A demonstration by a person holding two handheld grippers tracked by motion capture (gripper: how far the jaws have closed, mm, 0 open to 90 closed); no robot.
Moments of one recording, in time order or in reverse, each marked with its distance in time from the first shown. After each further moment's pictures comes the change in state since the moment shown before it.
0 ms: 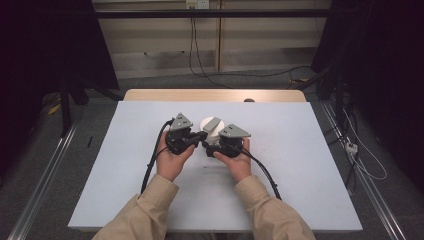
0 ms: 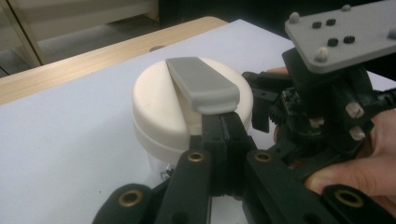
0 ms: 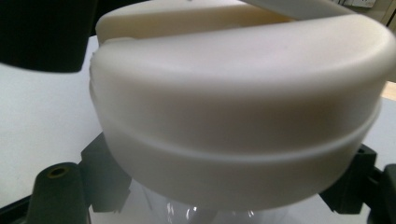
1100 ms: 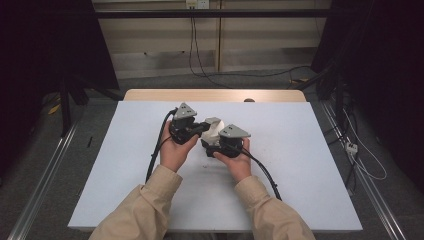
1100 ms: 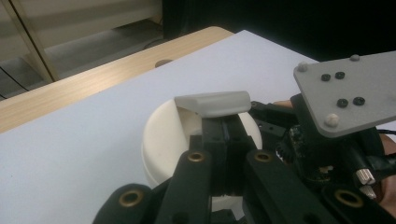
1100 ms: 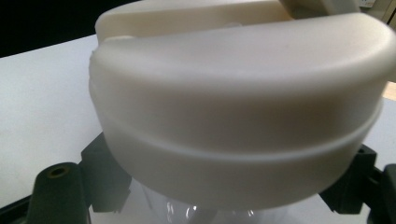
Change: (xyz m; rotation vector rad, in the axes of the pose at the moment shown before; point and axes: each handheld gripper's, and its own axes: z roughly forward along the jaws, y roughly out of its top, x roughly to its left) left arm 0.003 0.027 0.008 -0.004 0.015 0.007; right arm 0.000 0.000 0.000 0.001 -0.002 0.000
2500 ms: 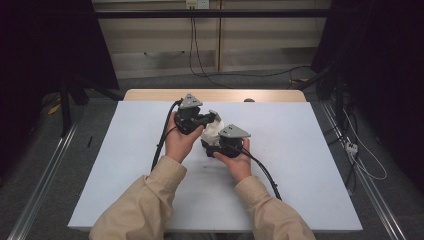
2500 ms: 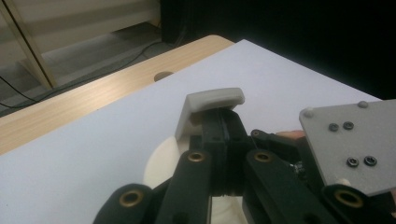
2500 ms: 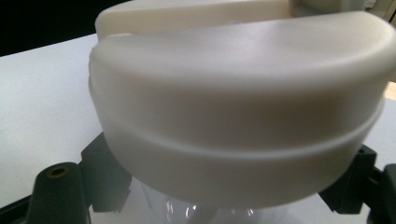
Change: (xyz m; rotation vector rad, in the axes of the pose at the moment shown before) left arm 0.003 0.024 0.013 0.004 -0.007 0.006; right arm 0.000 0.000 0.000 0.001 0.002 -0.005
